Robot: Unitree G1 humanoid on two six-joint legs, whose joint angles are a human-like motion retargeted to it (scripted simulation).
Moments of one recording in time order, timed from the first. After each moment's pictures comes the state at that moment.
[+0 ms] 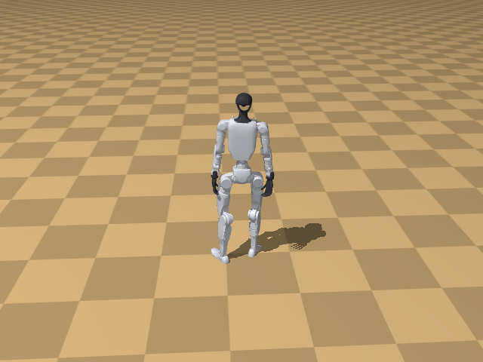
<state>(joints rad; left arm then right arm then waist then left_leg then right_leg) 0.04 0.12 0.19 1.61 0.14 0.07 -0.07 -0.03 -0.17 0.09 1.55 -0.64 0.19 0.40 -0.21 0.04 -0.09 0.06 0.15 0.56 -0.02 -0.18 -0.13 -0.11 -0.08 -0.45 0.05 0.07 0.03</state>
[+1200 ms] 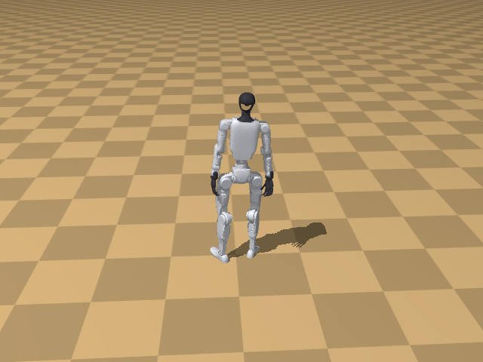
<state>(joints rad) 0.07 0.11 0.26 1.58 0.12 0.08 -0.07 -0.02 -0.18 0.10 1.54 -0.65 0.18 0.34 -0.13 0.06 -0.09 -0.01 0.12 0.48 -0.01 -0.15 -0.13 -0.06 -0.11 -0.54 0.02 0.04 0.04</state>
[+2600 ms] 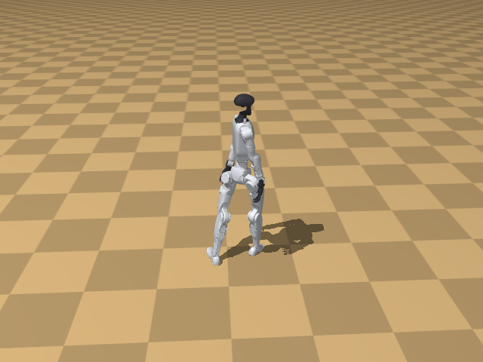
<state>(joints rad) 0.12 0.04 0.07 1.69 0.21 0.07 -0.09 -0.26 -0.05 0.44 1.50 -0.96 0.16 0.38 -0.64 0.24 -0.12 0.25 0.19 1.19 0.02 -0.33 -0.23 -0.37 0.16 0.11 0.04 0.29 0.21</state>
